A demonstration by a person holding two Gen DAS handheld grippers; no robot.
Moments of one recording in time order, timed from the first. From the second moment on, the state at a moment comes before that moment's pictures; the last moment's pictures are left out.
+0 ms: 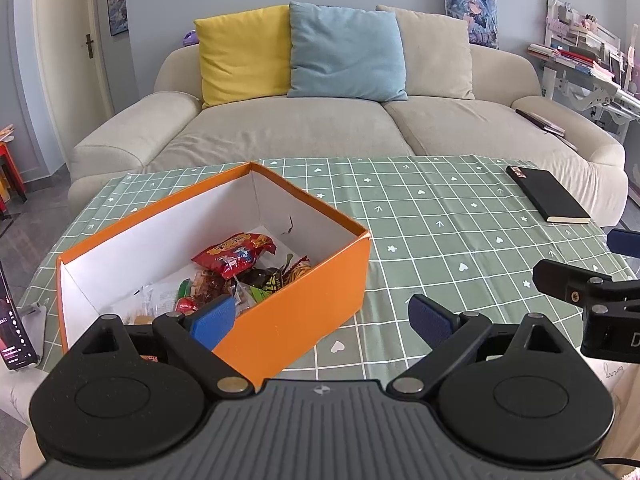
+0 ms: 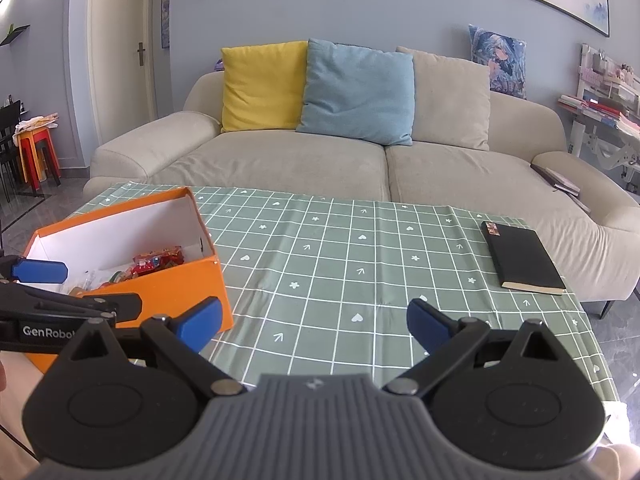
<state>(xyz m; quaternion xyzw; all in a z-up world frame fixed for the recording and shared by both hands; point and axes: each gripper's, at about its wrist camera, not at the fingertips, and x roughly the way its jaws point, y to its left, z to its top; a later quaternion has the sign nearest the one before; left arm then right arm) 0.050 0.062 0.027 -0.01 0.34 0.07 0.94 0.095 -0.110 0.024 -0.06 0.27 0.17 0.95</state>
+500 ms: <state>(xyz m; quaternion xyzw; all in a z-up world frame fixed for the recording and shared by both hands) 0.051 0.062 0.026 -0.01 0.35 0.07 0.93 0.098 -0.112 0.022 -0.07 0.27 0.16 0.95</state>
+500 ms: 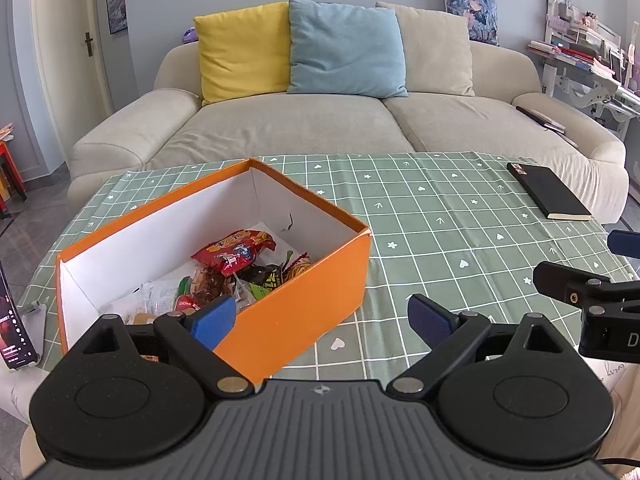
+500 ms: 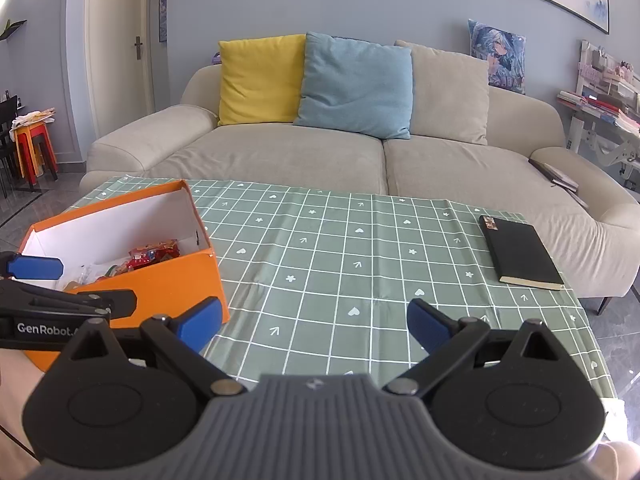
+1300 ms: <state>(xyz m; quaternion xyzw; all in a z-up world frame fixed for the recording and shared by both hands) 0.049 0.066 0.023 -0.02 0.35 0.07 0.93 0.100 -0.112 0.018 -0.08 0.28 0.16 0.94</state>
